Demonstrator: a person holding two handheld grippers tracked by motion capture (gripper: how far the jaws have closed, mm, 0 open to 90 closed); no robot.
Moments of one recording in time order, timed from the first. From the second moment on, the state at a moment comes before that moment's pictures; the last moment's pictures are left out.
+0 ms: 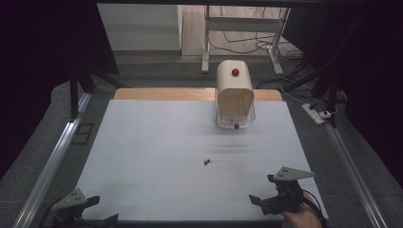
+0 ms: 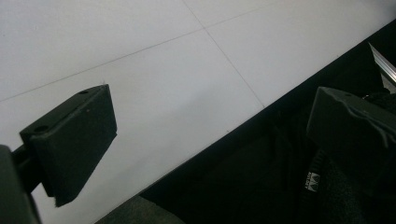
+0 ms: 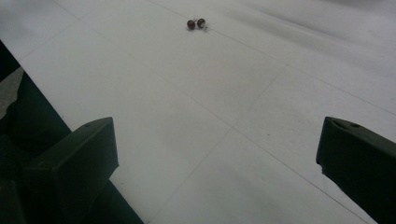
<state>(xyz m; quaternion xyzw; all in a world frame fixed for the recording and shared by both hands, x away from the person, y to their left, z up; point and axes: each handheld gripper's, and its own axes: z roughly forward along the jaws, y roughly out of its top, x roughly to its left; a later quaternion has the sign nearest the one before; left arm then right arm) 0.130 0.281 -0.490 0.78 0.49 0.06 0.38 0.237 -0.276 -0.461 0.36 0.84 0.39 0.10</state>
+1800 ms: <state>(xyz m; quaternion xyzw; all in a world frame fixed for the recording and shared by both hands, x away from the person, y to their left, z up) 0.130 0.282 -0.490 0.78 0.49 0.06 0.39 0.314 -0.196 -0.478 0.33 0.88 0.33 0.08</state>
